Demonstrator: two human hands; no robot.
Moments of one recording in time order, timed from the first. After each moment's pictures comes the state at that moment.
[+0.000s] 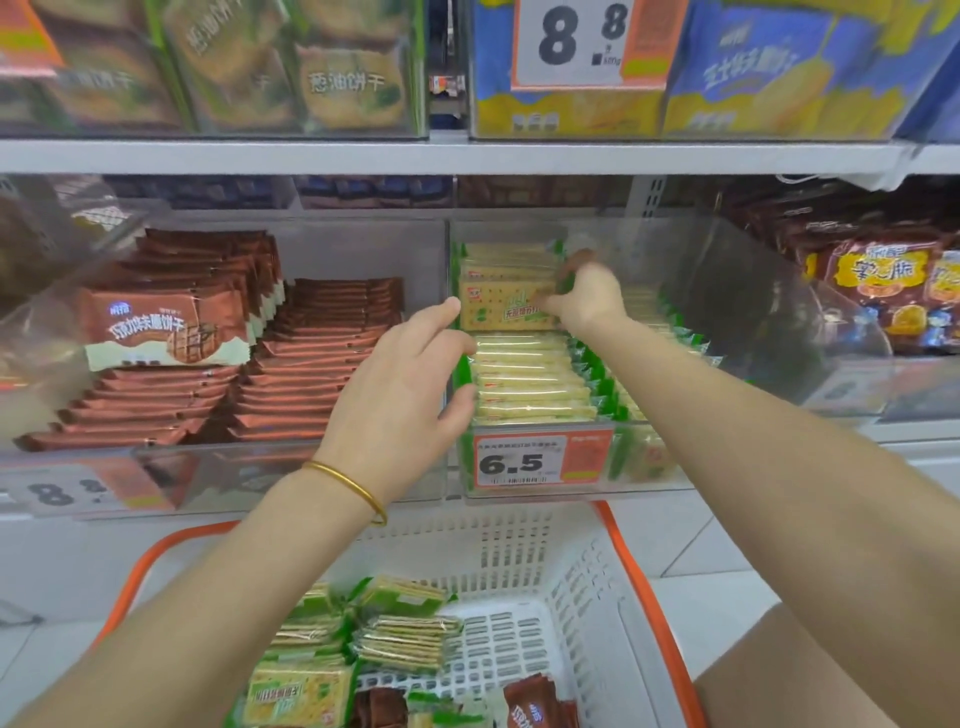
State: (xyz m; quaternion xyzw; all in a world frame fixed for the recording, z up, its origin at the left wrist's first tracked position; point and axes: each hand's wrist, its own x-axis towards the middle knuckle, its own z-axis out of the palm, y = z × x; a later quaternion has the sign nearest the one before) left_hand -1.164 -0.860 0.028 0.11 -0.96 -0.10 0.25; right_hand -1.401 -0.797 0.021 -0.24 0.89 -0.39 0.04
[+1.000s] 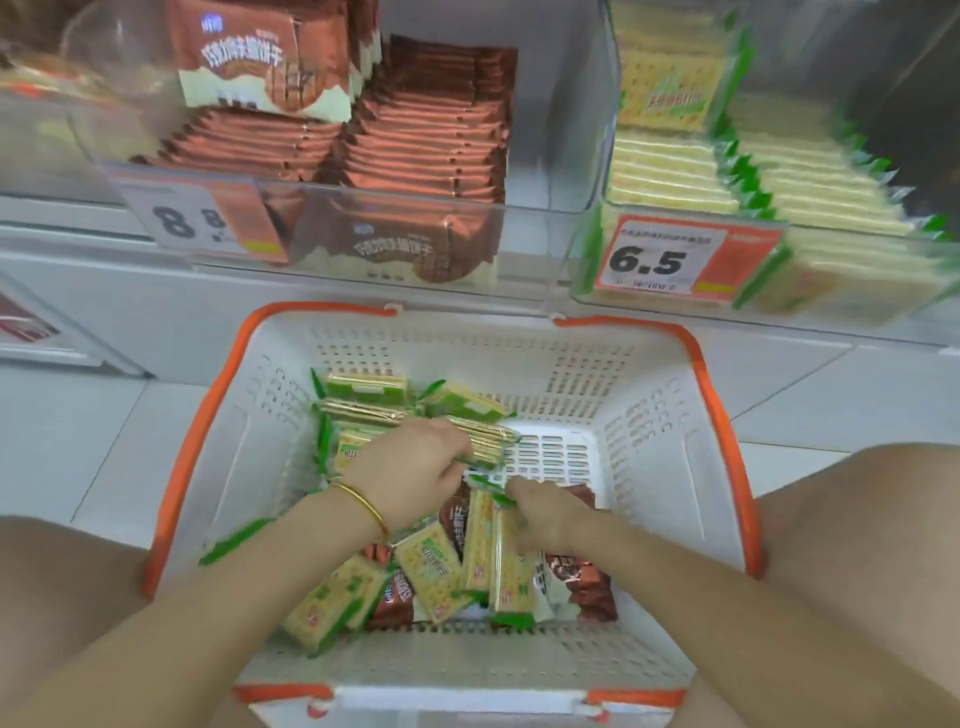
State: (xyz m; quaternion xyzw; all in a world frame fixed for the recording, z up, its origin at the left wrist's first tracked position) left_hand -1.018 -0.840 -0.135 0.15 -0.96 -0.22 -0.07; right_hand -1.154 -0.703 -0.227 -0.48 0.77 0.06 0.42
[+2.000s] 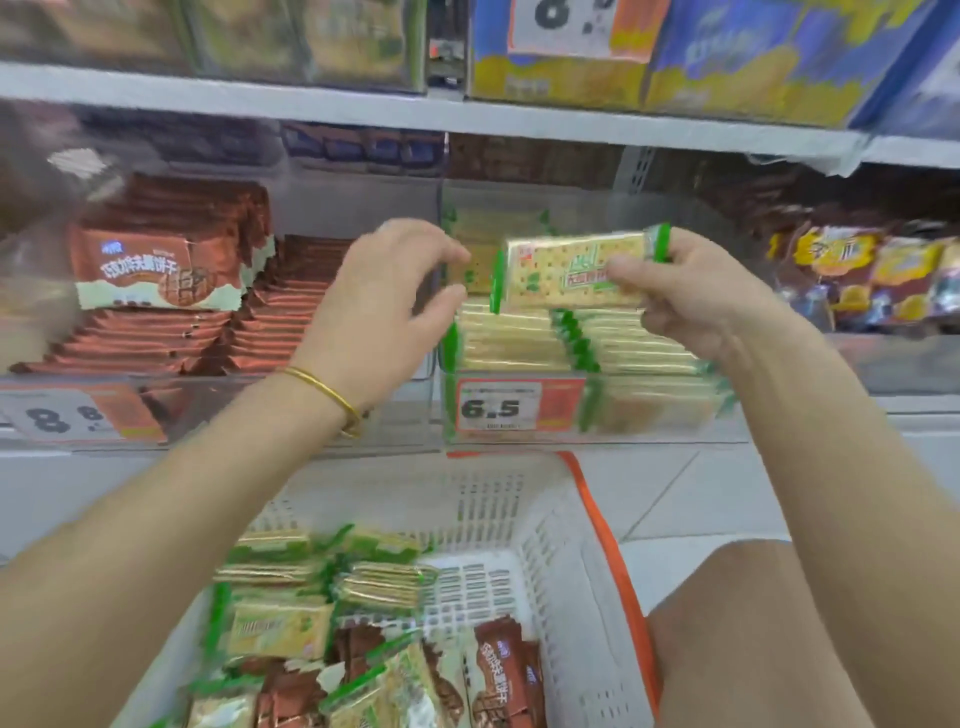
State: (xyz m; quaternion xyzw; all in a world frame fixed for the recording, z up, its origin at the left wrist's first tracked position) left_hand -1.155 -0.856 0.060 0.09 -0.93 -0.19 0.31; right_hand -1.339 -0.677 0.077 -0.23 0.72 -0.61 0.22
